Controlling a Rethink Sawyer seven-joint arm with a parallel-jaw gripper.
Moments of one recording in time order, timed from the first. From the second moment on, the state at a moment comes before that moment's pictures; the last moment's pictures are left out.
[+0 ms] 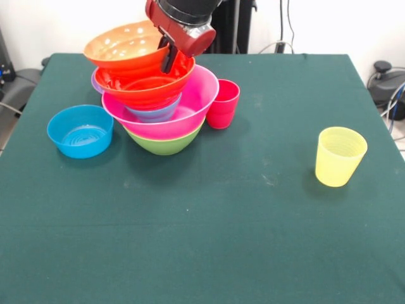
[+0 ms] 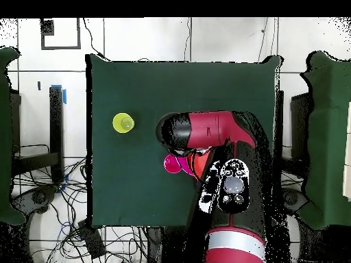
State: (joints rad) arm -0.18 -0.63 -0.09 1.45 -0.37 0.89 2.54
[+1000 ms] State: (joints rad) arm -0.18 -0.59 -0.07 1.45 -0.36 0.89 2.54
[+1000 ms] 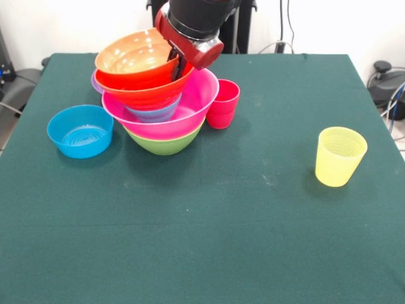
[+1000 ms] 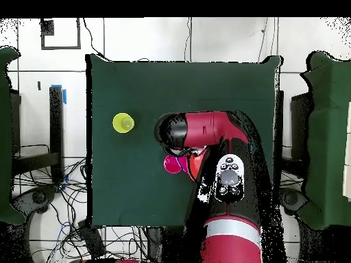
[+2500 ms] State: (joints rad) arm -0.18 -0.59 -0.05 1.44 -0.32 0.89 2.54
